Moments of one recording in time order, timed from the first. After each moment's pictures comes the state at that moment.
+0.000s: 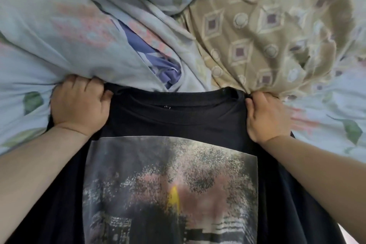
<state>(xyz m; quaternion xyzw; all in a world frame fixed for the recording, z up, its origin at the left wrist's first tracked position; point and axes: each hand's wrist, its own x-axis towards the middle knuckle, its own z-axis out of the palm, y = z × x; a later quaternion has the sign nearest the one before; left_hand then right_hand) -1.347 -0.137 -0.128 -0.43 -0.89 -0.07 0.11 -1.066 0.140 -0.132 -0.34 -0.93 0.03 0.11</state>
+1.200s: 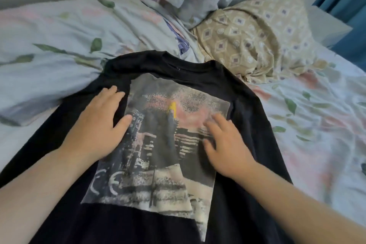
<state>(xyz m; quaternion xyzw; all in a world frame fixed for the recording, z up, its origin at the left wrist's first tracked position) -1.101 -0.314 -0.069 -0.31 -0.91 -0.27 -0.04 -0.910 -0.066 -0.077 -0.16 -0.98 0.10 0.07</state>
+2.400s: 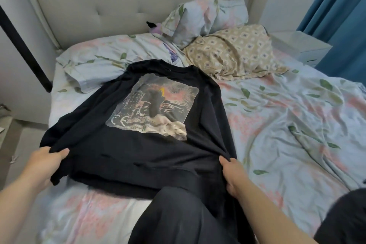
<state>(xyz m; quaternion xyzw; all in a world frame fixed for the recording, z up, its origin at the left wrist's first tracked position) -0.880 -0.523 -0.068 0.21 -0.84 -0.49 -0.12 -0.643 -0.102 -0.068 -0.51 -0.60 0.62 0.05</state>
